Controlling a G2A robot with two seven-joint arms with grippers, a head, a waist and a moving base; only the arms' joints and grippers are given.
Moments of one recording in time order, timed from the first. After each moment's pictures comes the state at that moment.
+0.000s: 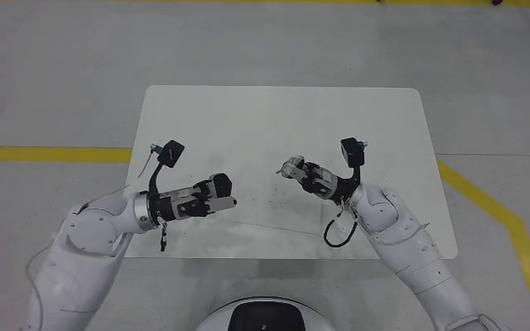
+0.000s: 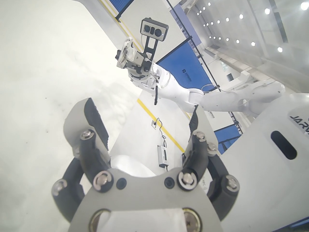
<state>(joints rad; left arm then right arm) 1.36 -1.07 -1.41 -1.85 -0.11 -0.50 -0.98 -1.09 -1.07 1.01 -1.40 -0.15 -1.01 0.28</state>
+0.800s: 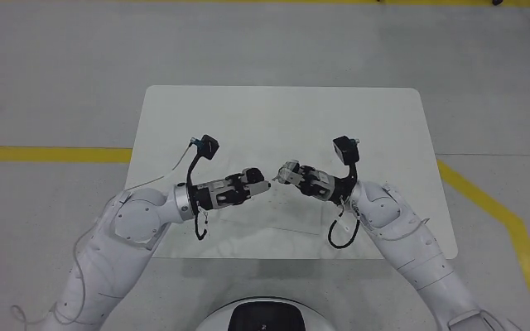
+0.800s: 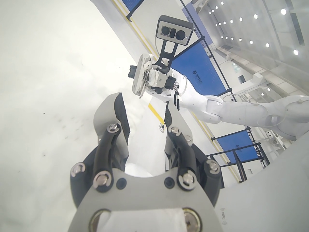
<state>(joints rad) 1.22 -1.10 -1.18 -1.78 0.03 -0.41 -0.78 -1.05 -1.06 0.98 -1.38 0.03 -1.01 0.47</state>
